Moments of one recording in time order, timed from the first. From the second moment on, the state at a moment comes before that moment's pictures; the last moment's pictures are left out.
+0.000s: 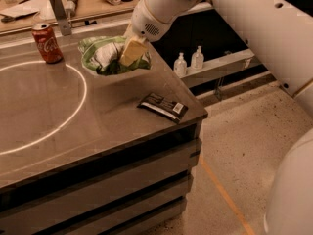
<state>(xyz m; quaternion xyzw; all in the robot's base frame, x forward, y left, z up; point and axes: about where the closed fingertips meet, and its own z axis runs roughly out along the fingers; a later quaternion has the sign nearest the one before) 0.642 0.075 0.939 -0.68 0.65 0.13 0.31</state>
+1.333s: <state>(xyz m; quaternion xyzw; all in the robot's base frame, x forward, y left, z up) 0.819 0.099 0.958 -0.60 0.67 0.06 0.43</state>
